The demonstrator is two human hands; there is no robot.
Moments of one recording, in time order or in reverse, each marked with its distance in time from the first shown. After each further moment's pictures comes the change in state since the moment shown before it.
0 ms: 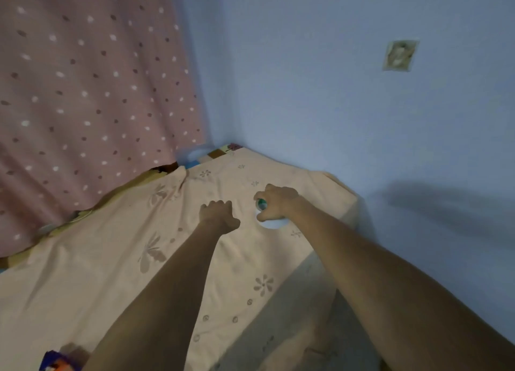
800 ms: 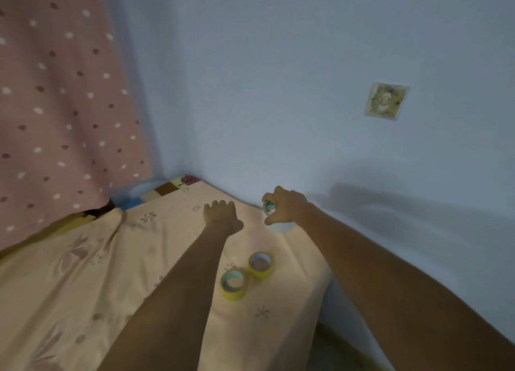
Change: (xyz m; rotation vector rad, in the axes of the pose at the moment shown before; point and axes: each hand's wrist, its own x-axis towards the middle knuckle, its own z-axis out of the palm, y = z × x) left_hand 0.270 0.122 -0.052 -0.004 0.107 0.082; right_hand 0.175 0.197 -0.075 -0.024 0.099 0.183
